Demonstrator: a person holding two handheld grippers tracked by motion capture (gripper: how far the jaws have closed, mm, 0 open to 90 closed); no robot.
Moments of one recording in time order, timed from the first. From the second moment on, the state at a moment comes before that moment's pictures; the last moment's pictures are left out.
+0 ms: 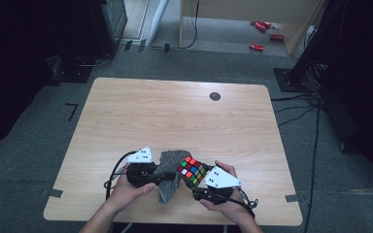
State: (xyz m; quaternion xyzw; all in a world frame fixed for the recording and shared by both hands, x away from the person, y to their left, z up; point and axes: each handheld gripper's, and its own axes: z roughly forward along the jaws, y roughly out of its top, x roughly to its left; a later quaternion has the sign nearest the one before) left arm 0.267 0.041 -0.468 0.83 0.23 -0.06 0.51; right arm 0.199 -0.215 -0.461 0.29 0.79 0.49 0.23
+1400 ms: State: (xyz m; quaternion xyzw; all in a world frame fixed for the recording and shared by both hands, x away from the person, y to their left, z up) left arm 0.265 0.045 -0.466 0.81 0.24 -0.05 0.53; right arm 0.202 -0.217 -0.468 0.29 0.79 0.48 0.24
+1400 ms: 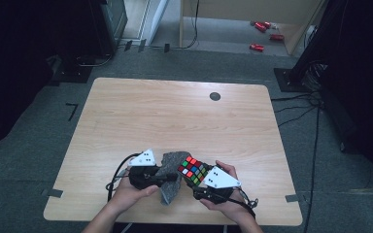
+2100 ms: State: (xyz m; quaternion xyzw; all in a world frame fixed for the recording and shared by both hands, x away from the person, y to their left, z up) left arm 0.269 0.049 -0.470 0.80 0.23 -0.09 0.54; right arm 0.201 -0.216 -0.463 0.29 0.79 0.49 0.23
